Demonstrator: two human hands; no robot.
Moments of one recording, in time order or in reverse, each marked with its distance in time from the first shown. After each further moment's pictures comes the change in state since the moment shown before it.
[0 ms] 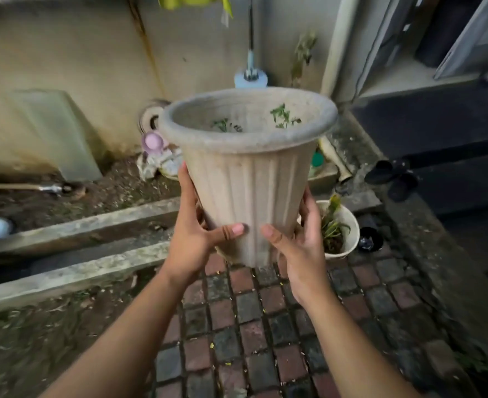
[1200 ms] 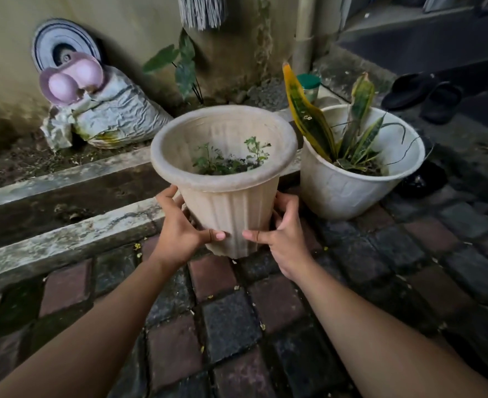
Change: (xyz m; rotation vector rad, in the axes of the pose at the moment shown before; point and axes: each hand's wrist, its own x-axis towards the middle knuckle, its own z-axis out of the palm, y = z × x) left_hand 0.045 -0.543 0.036 0.234 -0.049 0.010; right_hand 0.121 0.503 -0.164 -0.138 -0.002 -0.037
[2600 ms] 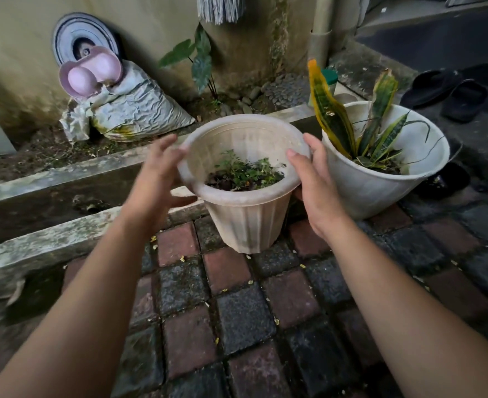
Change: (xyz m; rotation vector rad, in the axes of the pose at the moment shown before) left_hand 0.021 0.075 -0.059 -0.235 0.045 -0.167; right_hand 0.023 -0.097 0.010 -0.110 0.028 -0.074
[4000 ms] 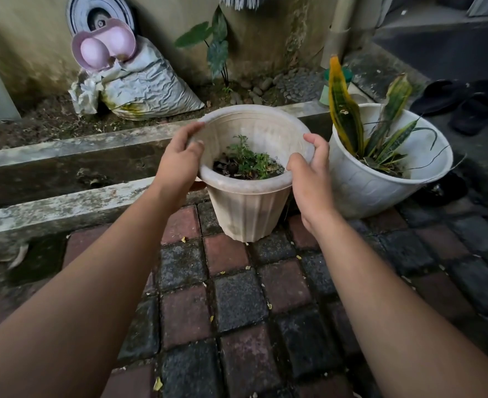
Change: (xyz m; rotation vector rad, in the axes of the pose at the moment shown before) left_hand 0.017 -0.014 0.016 0.013 0.151 -0.035; right_hand -0.009 -0.005 0.020 -0.144 0.117 0.043
